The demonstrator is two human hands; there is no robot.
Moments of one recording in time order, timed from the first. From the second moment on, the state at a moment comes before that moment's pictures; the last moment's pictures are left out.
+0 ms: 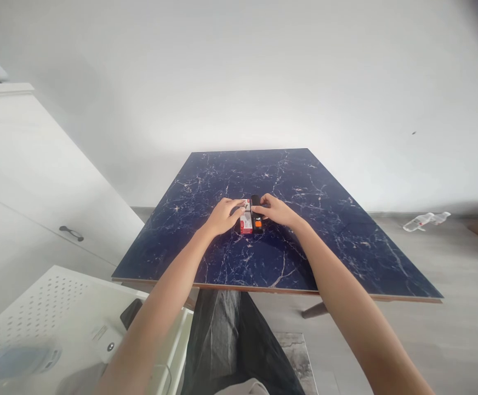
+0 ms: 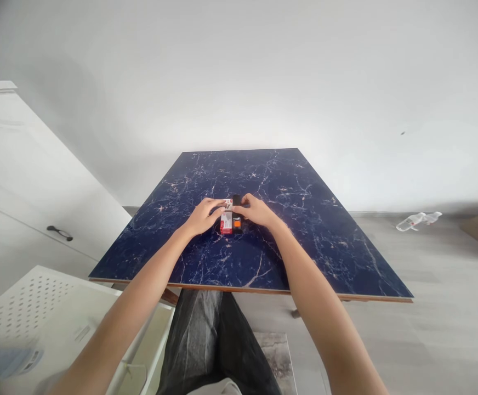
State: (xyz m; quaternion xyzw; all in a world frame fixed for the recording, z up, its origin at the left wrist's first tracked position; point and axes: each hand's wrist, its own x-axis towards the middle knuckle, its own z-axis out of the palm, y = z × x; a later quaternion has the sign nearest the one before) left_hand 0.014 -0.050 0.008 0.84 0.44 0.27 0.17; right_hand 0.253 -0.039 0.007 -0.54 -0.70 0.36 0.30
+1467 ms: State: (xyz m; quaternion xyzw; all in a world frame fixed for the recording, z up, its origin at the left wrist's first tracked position) left_hand 0.002 -0.046 0.005 0.85 0.42 0.17 0.26; right_hand 0.245 -0.049 0.009 -0.56 -0.73 0.25 0.30
